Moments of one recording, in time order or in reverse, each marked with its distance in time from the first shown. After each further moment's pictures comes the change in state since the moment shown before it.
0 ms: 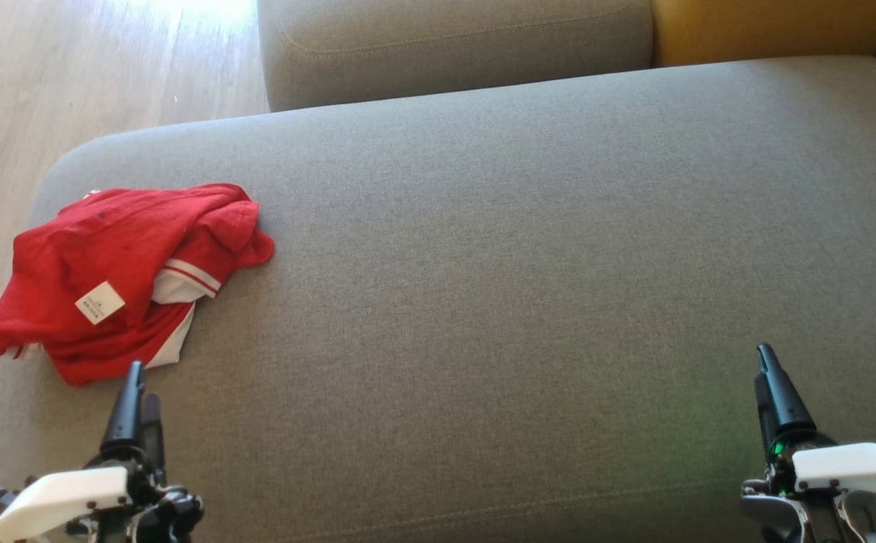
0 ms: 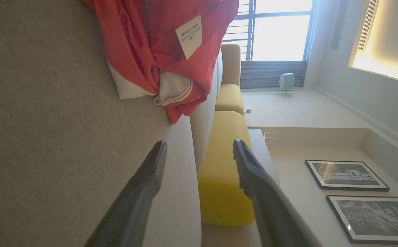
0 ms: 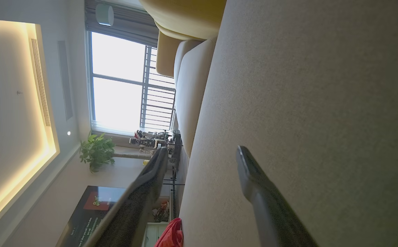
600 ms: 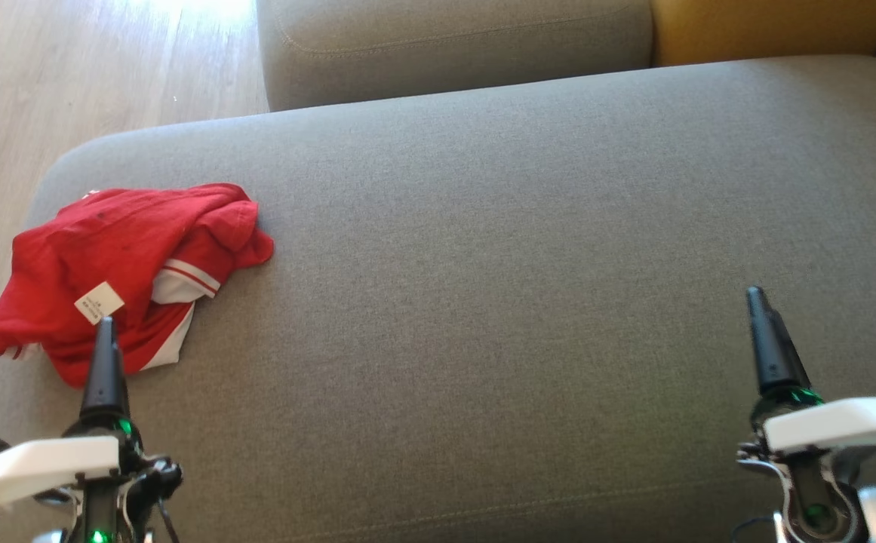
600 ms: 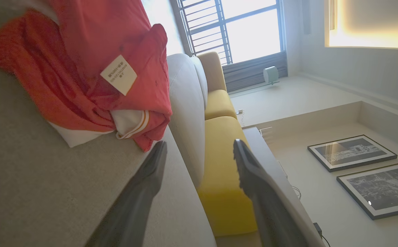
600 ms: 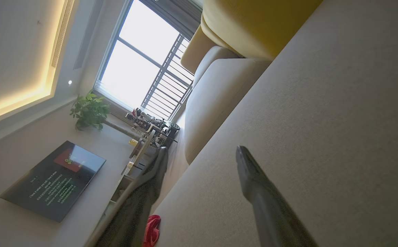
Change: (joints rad) left arm -0.023 0.001 0.034 -0.119 0.198 0.006 -0.052; right arm -0.032 0.000 0.018 -0.152 -0.354 0.000 -0.049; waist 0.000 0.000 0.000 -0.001
